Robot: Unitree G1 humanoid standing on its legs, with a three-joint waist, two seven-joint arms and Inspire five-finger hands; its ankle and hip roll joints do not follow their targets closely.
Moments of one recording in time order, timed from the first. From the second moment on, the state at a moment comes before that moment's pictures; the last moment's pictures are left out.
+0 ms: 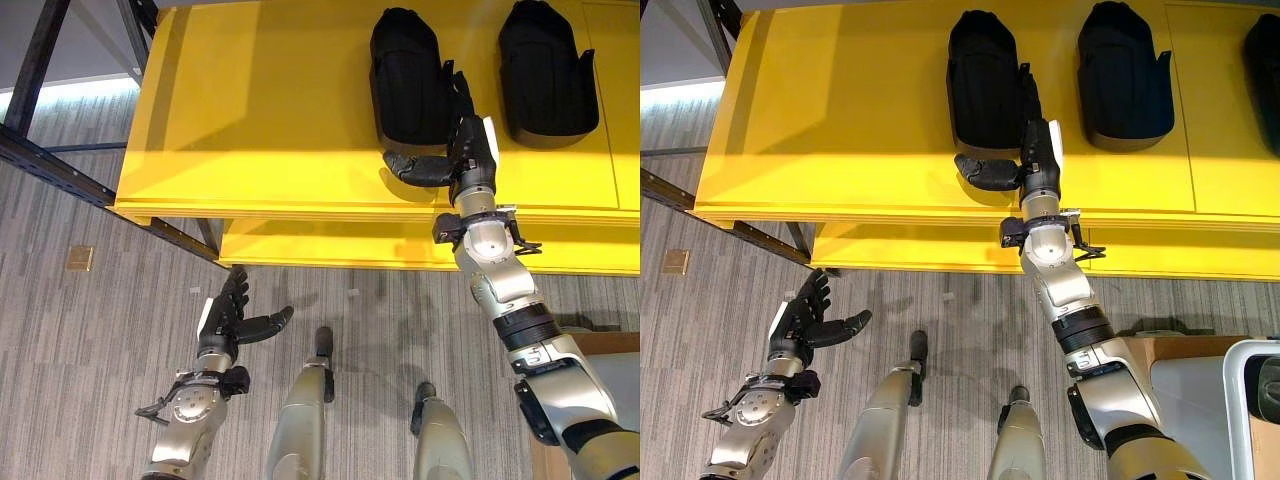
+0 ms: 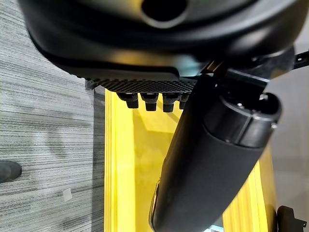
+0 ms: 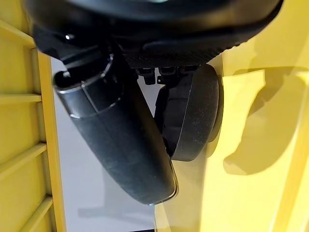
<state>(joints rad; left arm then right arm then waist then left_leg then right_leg) 0.08 0.42 -0.12 0.12 -0.43 -0.12 0.17 -0.80 -0.39 0.24 0.43 0.34 -0.10 -0.29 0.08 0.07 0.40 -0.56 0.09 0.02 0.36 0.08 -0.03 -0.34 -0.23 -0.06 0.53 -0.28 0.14</state>
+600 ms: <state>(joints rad) 0.08 0.42 -0.12 0.12 -0.43 -0.12 0.17 -0.80 -0.39 0.24 0.44 0.34 -0.11 -0.29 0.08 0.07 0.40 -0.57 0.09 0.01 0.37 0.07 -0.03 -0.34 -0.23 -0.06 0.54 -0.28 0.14</state>
